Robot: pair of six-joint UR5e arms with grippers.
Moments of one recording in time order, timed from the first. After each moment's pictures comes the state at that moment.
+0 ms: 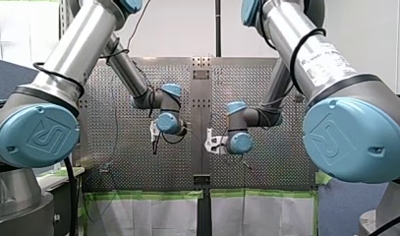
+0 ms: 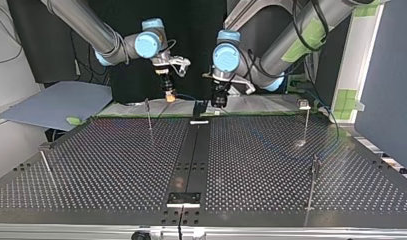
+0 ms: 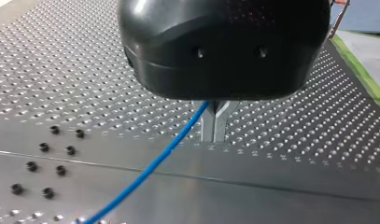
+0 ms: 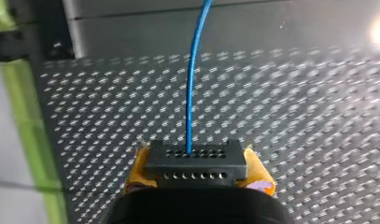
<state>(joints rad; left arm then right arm) -0.49 -2.07 -1.83 -2.52 -1.89 -1.66 2.19 -0.89 1.78 -0.70 1.65 1.68</state>
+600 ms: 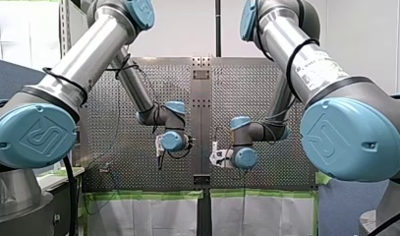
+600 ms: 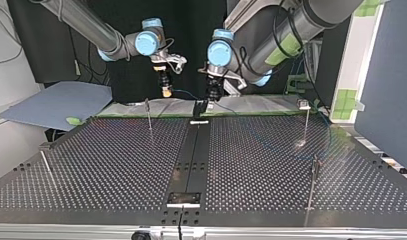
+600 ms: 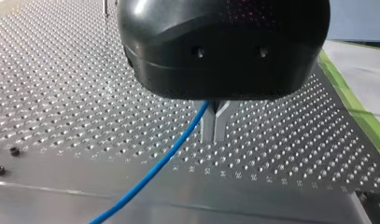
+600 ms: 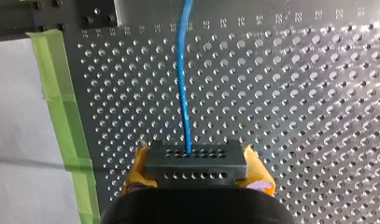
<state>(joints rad) -0.53 -2.21 -1.83 -2.36 -1.89 -1.66 2.16 -0.80 1.81 -0.81 1.65 1.68</state>
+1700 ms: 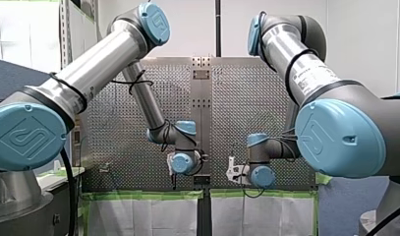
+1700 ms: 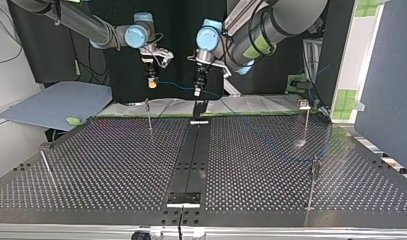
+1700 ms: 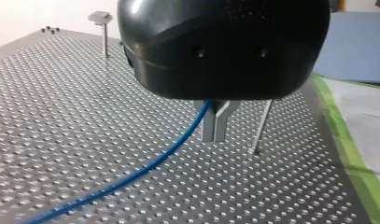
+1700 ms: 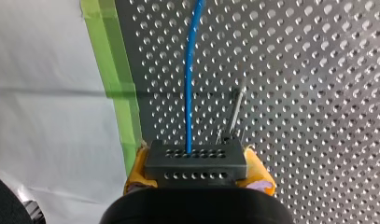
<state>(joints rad) -0.64 -2.36 -1.81 -2.18 -1.93 -1.74 2.04 -0.71 1.92 -0.98 1.65 1.69</state>
